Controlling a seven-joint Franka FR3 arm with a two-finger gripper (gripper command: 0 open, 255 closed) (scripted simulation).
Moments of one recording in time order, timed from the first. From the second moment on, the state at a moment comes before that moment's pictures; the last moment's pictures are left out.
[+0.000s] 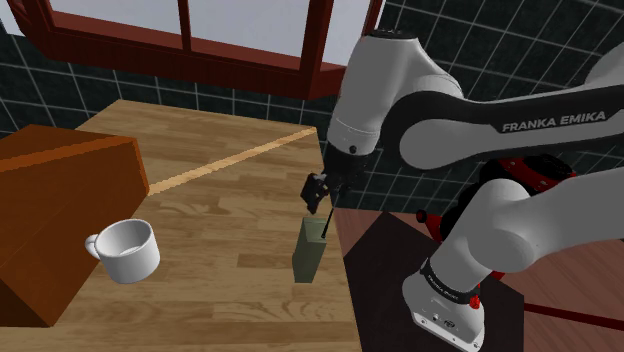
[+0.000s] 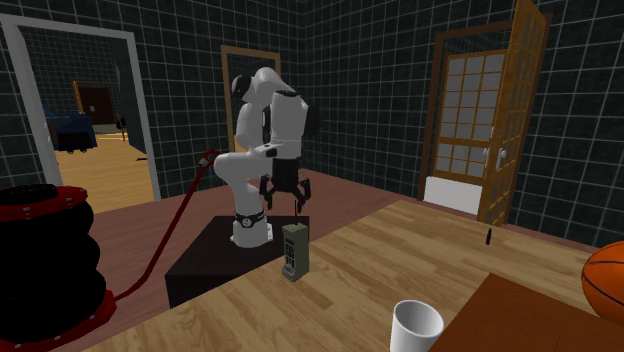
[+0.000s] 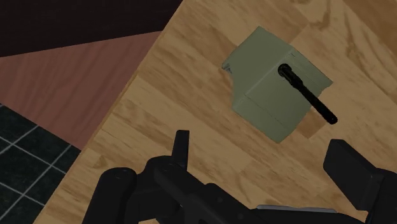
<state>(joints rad) 0.04 -0.70 0.50 -2.67 0.28 2.05 0.54</state>
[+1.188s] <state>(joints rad) 0.01 -0.54 0.63 -2.73 0.30 2.29 0.63</state>
